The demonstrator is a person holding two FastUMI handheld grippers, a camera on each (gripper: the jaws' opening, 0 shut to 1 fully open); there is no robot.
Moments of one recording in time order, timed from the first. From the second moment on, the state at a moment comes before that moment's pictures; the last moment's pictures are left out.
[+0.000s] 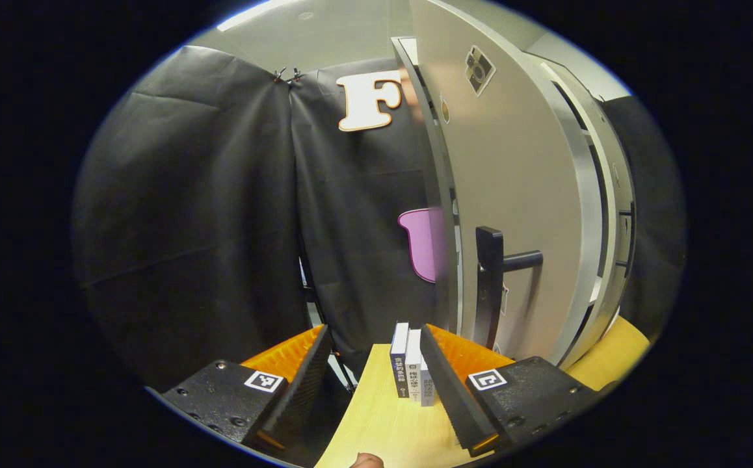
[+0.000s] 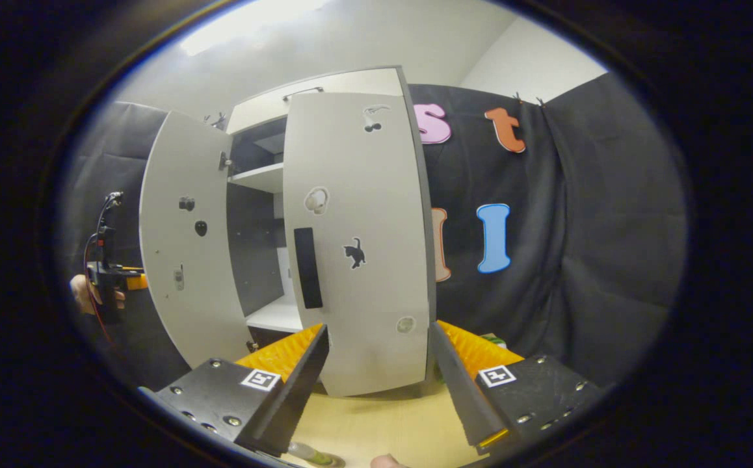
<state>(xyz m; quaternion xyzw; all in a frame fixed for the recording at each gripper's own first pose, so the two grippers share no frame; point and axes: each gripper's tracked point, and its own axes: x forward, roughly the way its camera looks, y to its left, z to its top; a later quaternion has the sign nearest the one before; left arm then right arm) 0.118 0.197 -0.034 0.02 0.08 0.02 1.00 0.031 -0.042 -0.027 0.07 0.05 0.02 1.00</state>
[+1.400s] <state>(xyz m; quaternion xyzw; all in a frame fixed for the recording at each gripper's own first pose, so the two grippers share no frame) 0.115 0.085 -0.028 -0.06 0.07 -0.04 0.99 0.020 -0.021 -0.003 0.03 0.04 0.05 1.00</state>
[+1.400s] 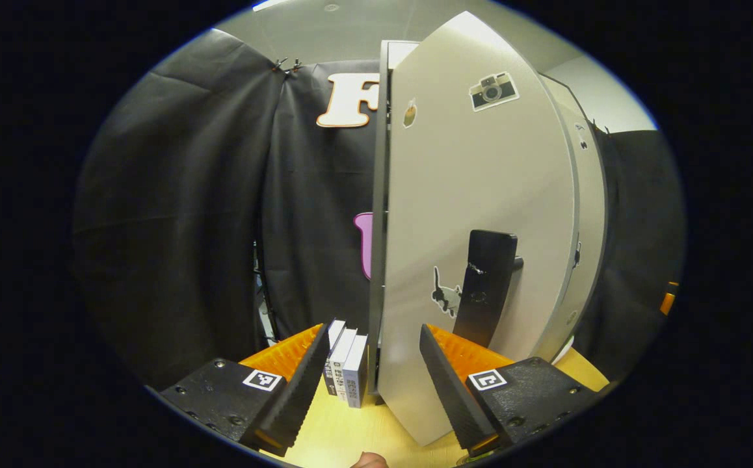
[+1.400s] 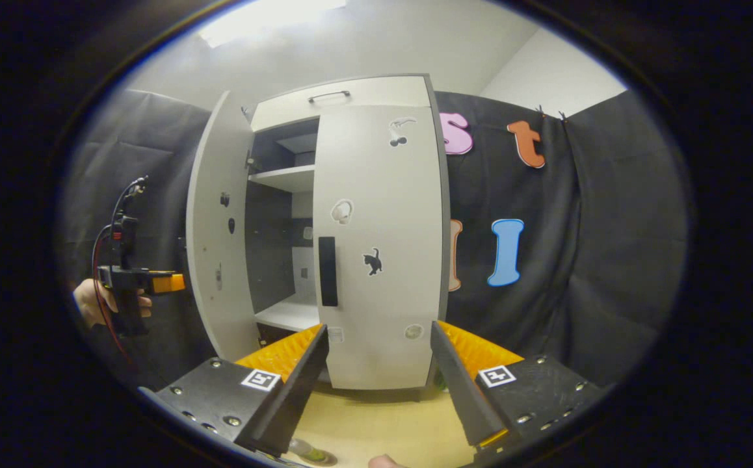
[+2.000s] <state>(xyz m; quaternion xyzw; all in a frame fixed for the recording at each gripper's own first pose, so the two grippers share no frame) 0.110 0.038 -0.013 -0.06 0.06 -0.07 0.99 0.018 -0.038 0.001 0.04 0.05 0.03 1.00</state>
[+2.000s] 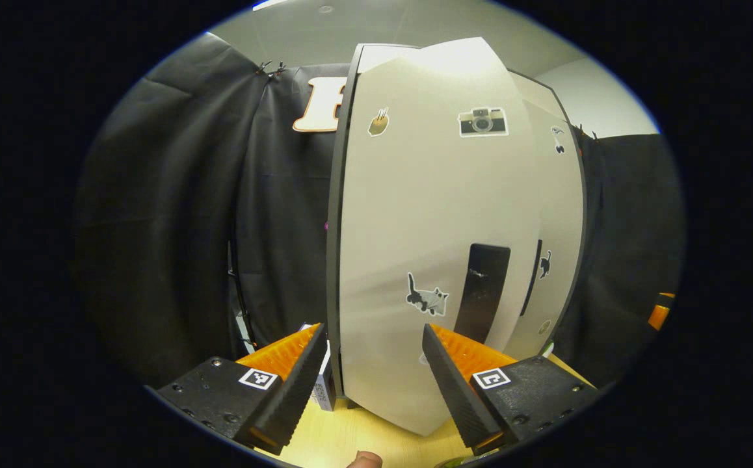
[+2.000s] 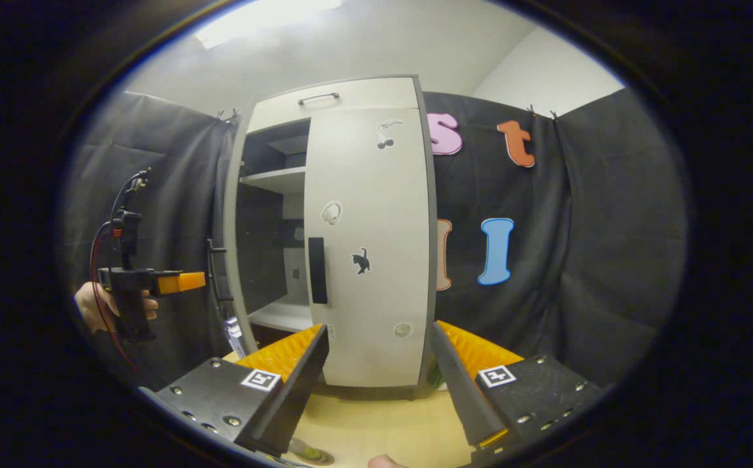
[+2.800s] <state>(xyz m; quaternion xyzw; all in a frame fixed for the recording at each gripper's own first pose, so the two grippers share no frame) 0.060 0.034 -0.025 -0.04 0.07 -0.05 1.00 0.010 -0.038 0.005 0.04 0.04 0.03 1.00</state>
